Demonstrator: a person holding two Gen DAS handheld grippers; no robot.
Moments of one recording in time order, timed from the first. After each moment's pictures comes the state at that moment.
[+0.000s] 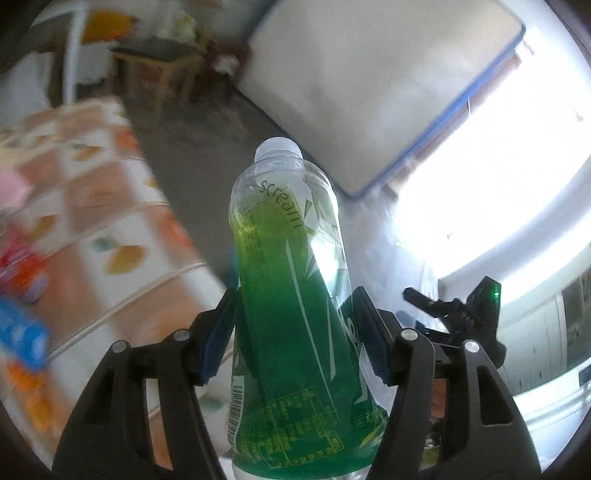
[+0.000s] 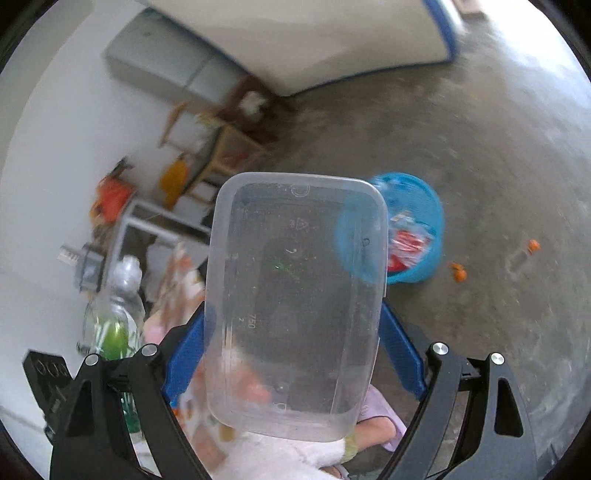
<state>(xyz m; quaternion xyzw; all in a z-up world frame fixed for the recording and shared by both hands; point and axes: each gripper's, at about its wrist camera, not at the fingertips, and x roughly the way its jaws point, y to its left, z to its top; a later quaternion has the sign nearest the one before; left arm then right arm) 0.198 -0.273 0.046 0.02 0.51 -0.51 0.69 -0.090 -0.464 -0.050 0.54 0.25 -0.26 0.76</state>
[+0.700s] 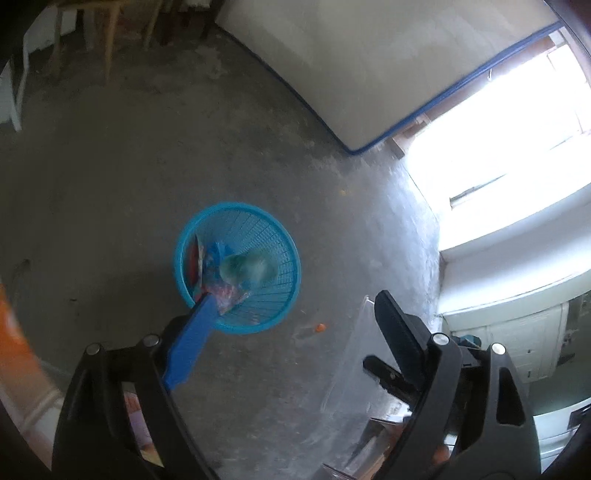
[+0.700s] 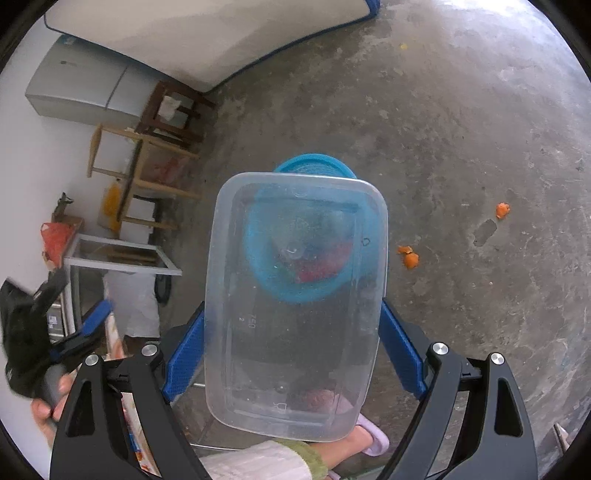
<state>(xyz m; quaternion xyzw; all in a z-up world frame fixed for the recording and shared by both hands) 0.231 -0.456 -0.053 0.04 0.57 -0.51 0.64 -0.104 -0.543 -0.178 0.60 0.29 -0.32 0.67</state>
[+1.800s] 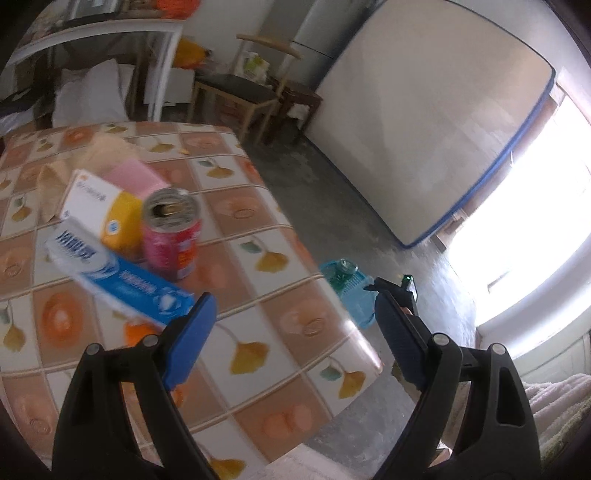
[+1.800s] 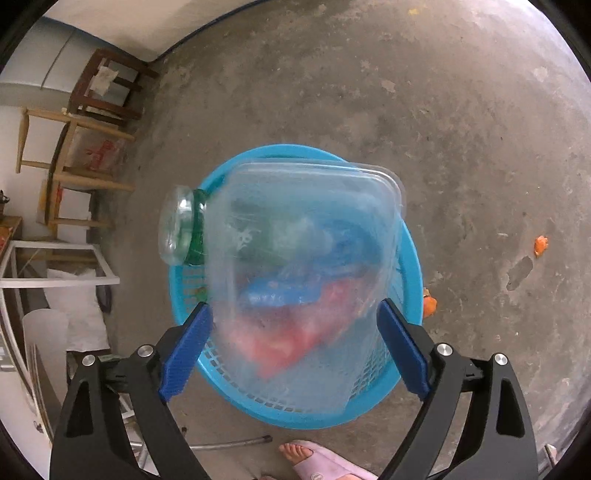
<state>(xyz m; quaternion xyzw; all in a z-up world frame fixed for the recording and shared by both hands) 0.230 -0.087 0.070 -0.04 0.45 -0.40 0.80 0.038 -0.649 -0.309 0.59 0.38 -0.37 0.62</state>
